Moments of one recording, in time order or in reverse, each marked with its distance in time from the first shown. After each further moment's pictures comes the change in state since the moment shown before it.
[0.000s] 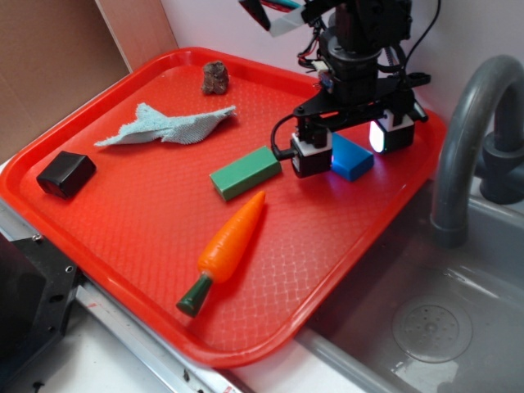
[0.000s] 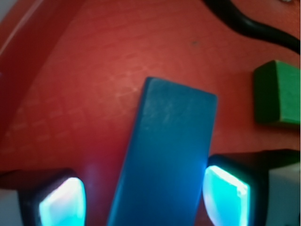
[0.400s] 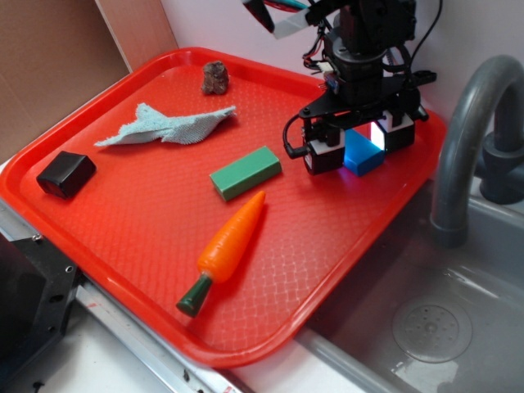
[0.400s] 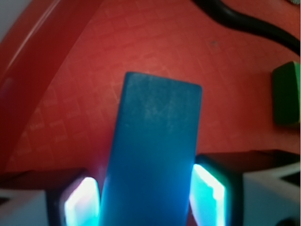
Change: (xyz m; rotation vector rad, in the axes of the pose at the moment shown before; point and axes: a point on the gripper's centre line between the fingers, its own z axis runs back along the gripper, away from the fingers) arm 0.001 0.002 -0.002 -0.019 -0.010 0.001
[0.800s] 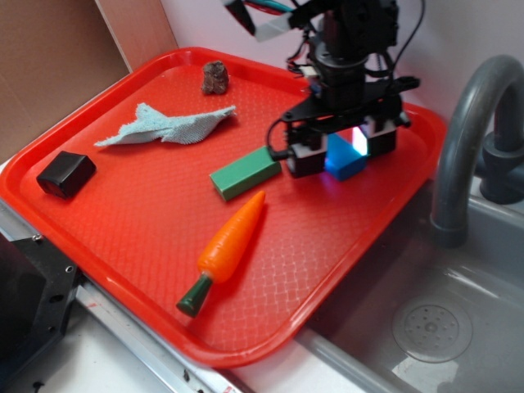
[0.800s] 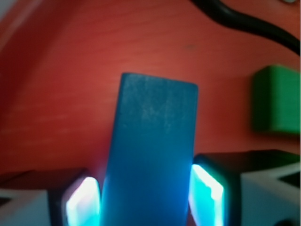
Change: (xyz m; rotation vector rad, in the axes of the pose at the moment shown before) arm 0.004 0.016 0.012 0.011 0.003 -0.042
